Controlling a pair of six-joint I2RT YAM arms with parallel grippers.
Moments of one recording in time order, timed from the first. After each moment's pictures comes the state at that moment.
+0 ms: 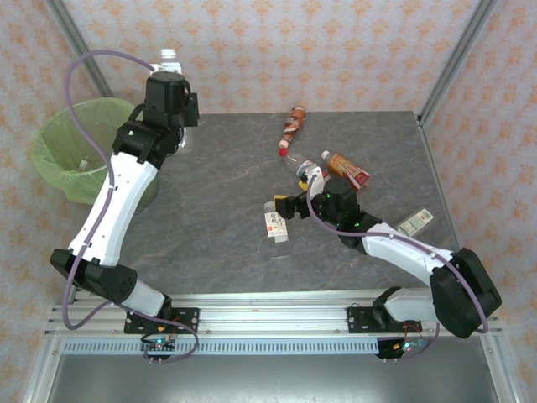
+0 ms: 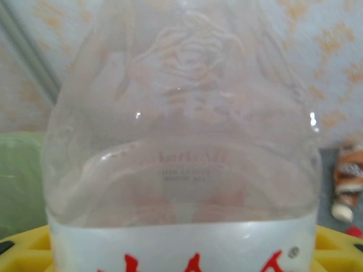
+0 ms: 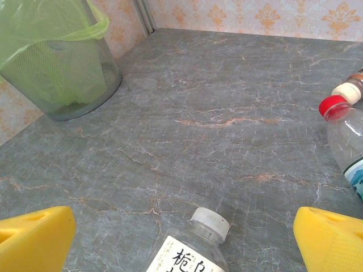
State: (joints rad) left arm -0.27 1.51 1.85 -0.79 -0.52 -0.15; right arm 0.60 1.26 0.65 0.27 -0.22 0.20
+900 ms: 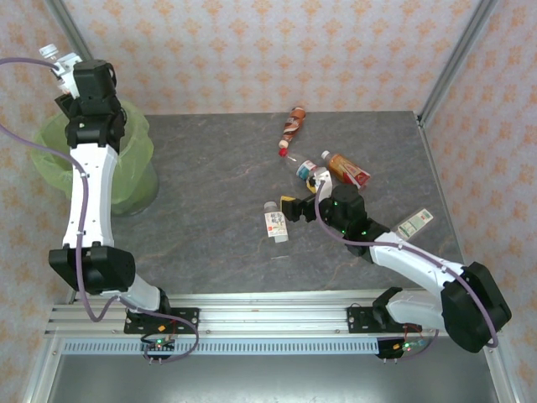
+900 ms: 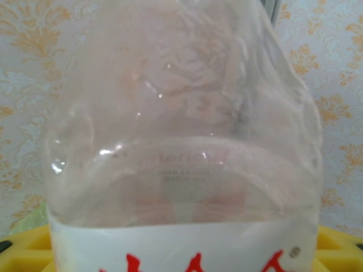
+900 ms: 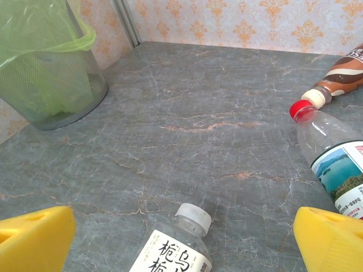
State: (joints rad) left arm 0.18 1.56 1.82 -0.63 -0.66 -0.24; right arm 0.61 1.15 0.57 0.28 -0.15 0.20
